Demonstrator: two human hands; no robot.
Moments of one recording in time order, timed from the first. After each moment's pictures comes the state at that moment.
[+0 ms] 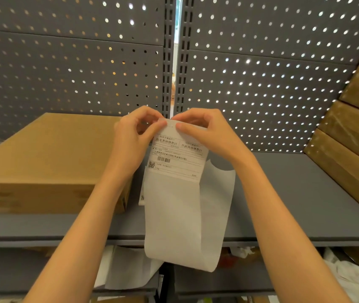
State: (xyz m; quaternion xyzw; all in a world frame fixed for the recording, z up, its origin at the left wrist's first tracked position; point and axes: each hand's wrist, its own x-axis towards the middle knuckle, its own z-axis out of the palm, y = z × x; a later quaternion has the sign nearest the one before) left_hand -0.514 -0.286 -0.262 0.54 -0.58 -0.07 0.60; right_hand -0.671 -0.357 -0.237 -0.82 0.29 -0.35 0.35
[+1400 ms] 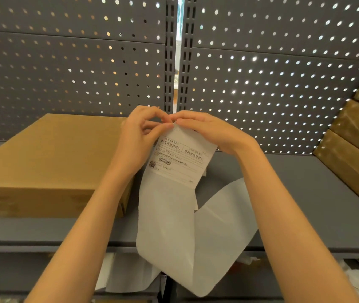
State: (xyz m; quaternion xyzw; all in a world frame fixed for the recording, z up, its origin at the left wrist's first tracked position) left_hand -0.513 -0.300 -0.262 0.54 -0.60 -0.10 0.58; right_hand -0.666 -0.386 -0.230 -0.84 0.26 -0.18 0.44
